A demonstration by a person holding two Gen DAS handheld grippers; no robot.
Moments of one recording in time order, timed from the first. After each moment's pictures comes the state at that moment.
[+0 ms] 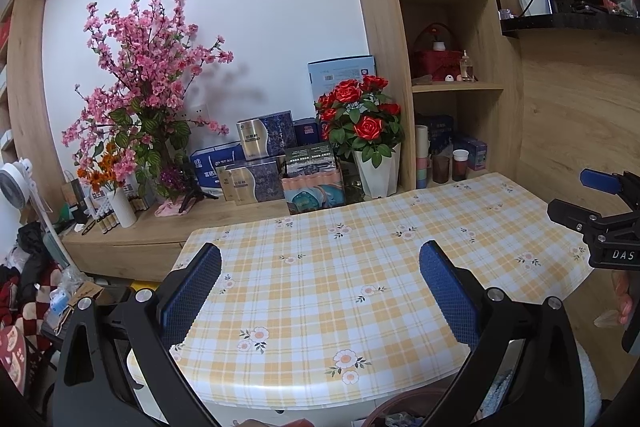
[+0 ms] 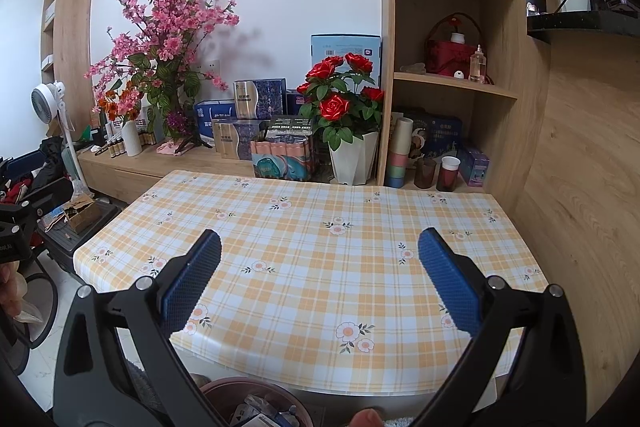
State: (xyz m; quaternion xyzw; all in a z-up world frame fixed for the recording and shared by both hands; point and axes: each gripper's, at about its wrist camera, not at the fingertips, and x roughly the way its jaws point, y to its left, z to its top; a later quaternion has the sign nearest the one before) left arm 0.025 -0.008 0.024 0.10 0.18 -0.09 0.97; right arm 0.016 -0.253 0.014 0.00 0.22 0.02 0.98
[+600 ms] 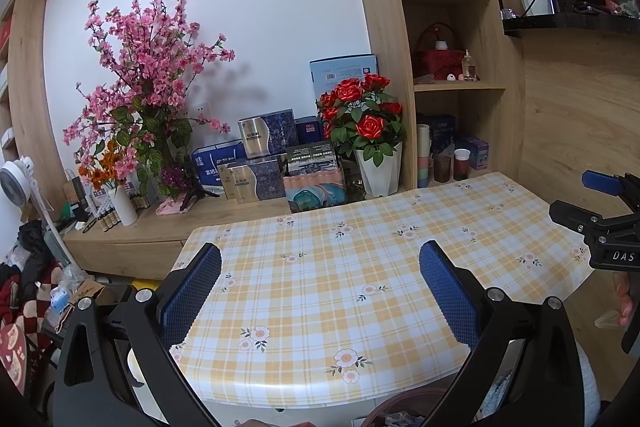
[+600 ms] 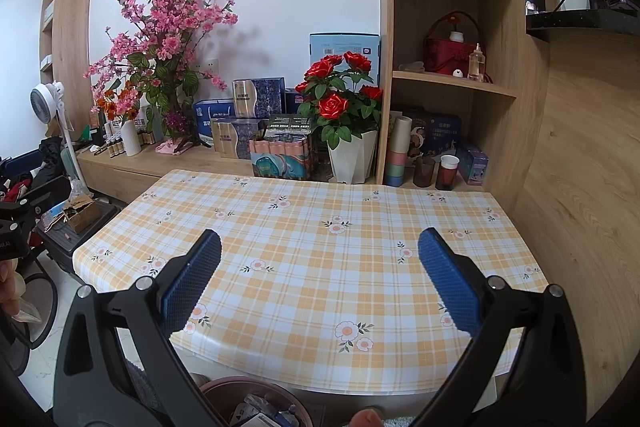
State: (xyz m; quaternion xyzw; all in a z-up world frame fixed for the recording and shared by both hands) left arm 0.026 -0.005 0.026 0.10 0.18 -0.09 0.97; right arm 0.016 -0.254 0.012 0.00 0.22 0.02 0.98
